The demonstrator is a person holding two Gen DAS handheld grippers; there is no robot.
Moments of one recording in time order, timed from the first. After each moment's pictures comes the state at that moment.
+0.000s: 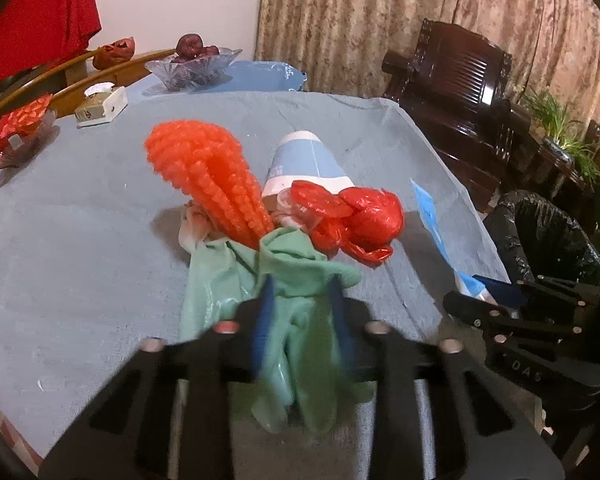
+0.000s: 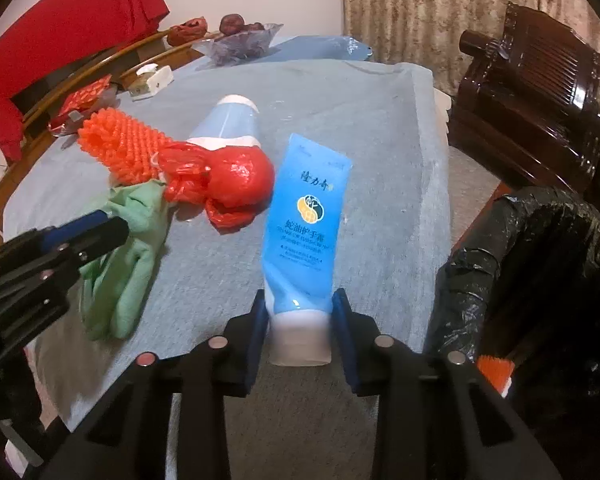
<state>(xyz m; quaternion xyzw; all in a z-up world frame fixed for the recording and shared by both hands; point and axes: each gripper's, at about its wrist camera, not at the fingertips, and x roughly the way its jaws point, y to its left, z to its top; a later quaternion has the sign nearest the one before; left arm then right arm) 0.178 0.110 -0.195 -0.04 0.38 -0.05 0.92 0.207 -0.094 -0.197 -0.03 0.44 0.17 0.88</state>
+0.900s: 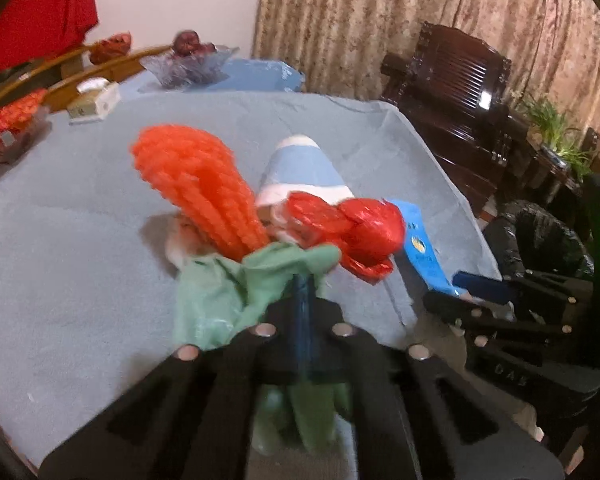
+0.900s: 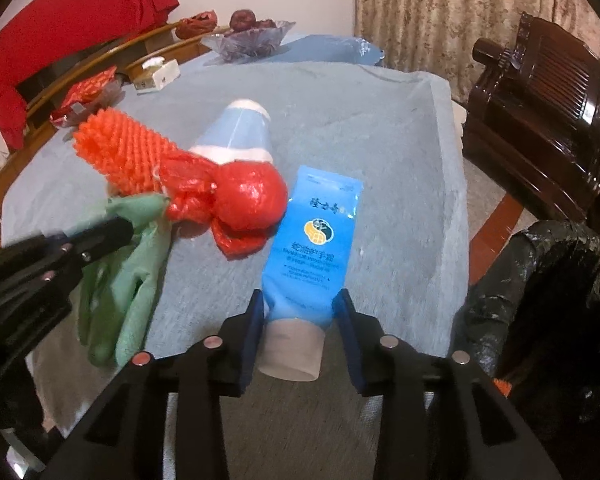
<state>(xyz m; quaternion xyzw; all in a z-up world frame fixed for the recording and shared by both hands) 0.190 0.112 -0.195 -0.06 0.38 -0.05 0.92 0.225 -0.080 -0.191 -0.05 0.43 0.17 0.88</state>
